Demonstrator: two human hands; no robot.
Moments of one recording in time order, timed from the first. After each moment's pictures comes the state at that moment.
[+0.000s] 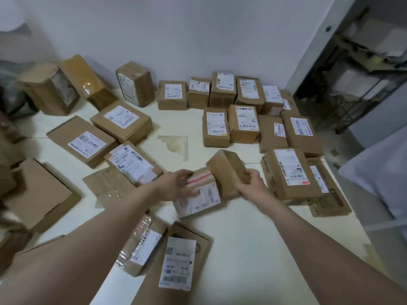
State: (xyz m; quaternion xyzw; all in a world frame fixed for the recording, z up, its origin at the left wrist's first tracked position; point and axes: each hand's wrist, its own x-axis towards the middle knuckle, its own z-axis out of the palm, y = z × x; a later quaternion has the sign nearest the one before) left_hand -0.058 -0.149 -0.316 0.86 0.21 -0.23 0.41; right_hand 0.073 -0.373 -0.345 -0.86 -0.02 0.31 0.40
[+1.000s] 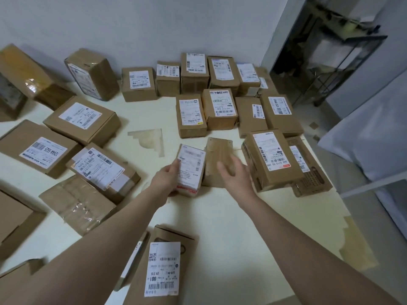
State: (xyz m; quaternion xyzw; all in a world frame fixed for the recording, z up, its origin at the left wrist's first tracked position) left_hand -0.005 -0.195 -0.366 0.61 0.44 -0.08 0.66; right_hand 0.068 -0.375 -0.353 -0.88 0.02 0.19 0.43
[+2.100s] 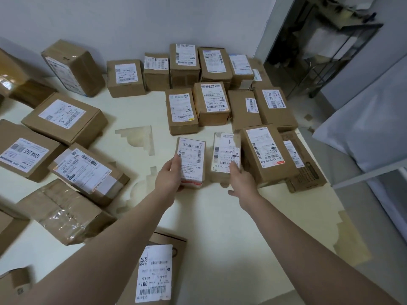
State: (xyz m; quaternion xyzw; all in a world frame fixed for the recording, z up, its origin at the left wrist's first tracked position) left_hand 0.018 -0.226 -0.376 0.58 0.44 -0.03 0.69; right_hand 0.086 -0.397 -0.366 -0.80 0.20 0.26 0.50
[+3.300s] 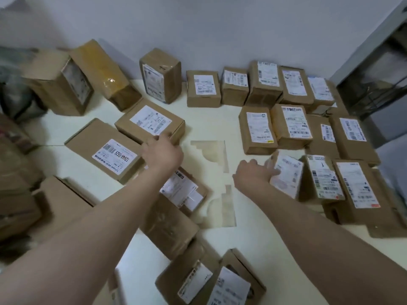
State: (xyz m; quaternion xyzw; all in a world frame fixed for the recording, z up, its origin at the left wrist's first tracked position) left_hand -0.013 0.022 -0.332 0.83 0.47 -0.01 0.31; right_hand 0.079 -0.159 -0.340 -0.93 -0.13 0.27 -0.20
